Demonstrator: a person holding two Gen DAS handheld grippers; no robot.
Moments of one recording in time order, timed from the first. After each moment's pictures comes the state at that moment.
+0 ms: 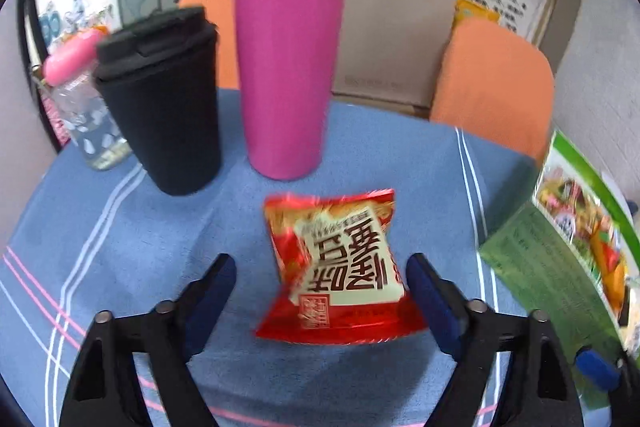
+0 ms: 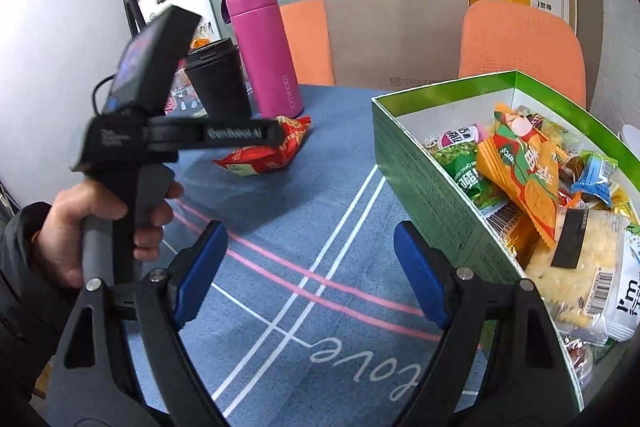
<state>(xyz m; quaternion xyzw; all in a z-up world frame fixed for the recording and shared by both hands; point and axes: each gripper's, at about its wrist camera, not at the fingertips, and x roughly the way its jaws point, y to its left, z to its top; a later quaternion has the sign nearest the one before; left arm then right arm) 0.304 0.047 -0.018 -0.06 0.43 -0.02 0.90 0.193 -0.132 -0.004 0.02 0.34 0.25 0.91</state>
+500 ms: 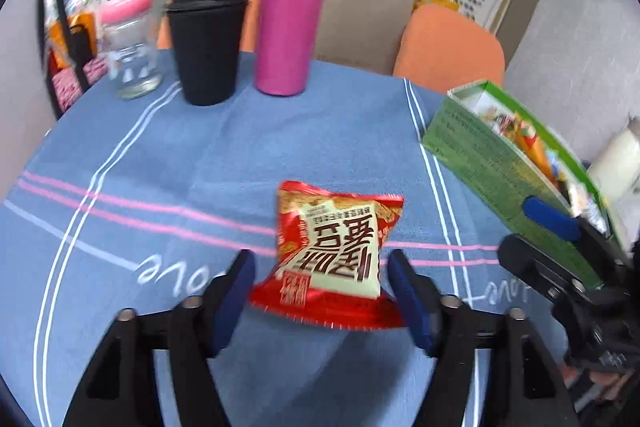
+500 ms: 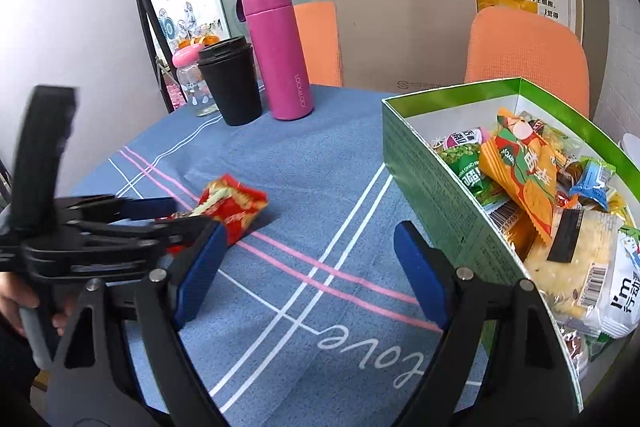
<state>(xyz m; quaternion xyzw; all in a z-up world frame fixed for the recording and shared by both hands) 0.173 0.072 -0.002 -0.09 0.43 -0.06 0.90 0.183 -0.129 0.001 0.01 0.34 0.27 0.90</state>
